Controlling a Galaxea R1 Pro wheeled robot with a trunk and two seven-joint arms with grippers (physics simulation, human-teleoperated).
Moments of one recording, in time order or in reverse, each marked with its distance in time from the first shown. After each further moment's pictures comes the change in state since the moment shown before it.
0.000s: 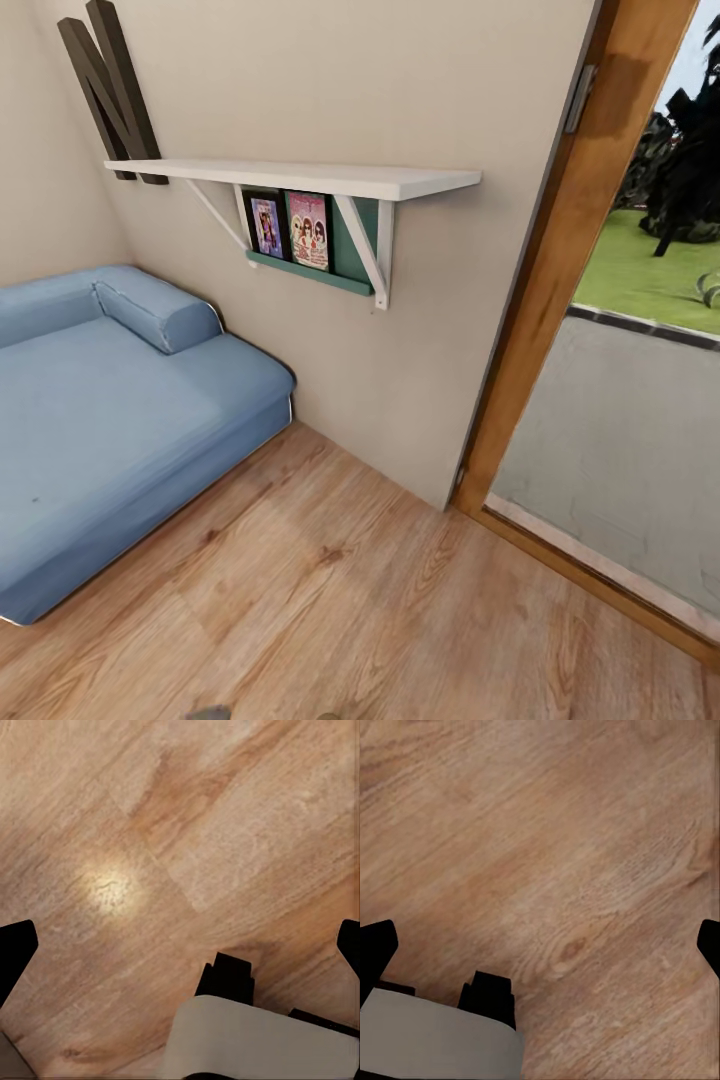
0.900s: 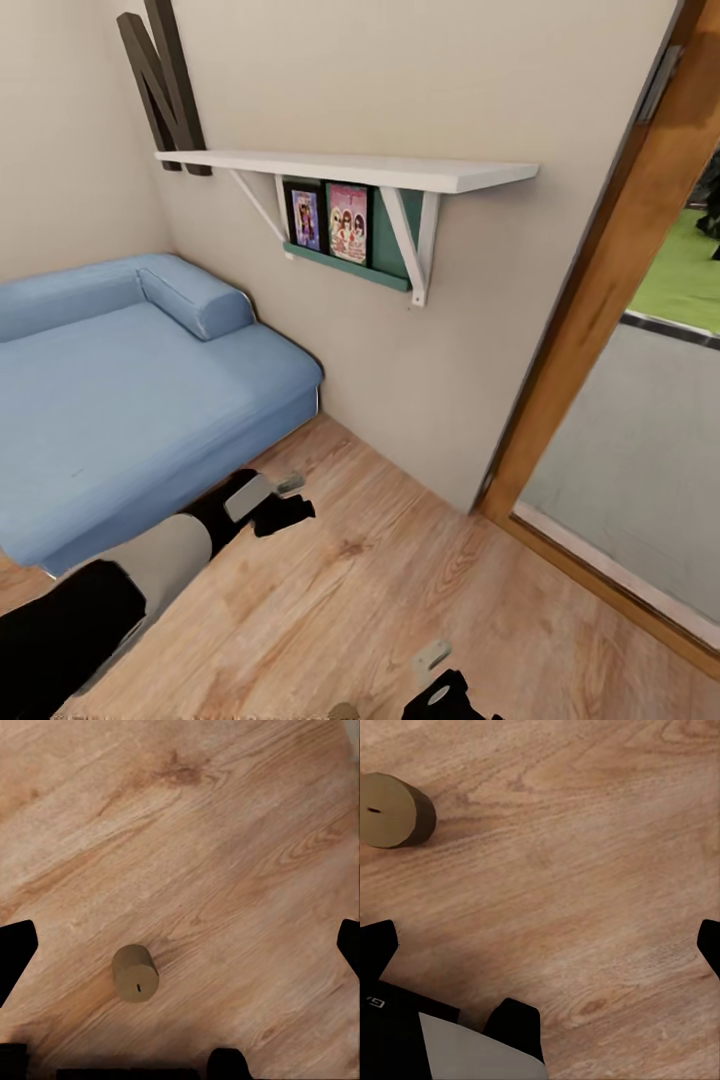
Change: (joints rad) left arm -0.576 0.006 0.200 -0.291 0.133 0.687 0.000; right arm -0.071 0.167 0.001 -0.272 0.171 0.484 -0.058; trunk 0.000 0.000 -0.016
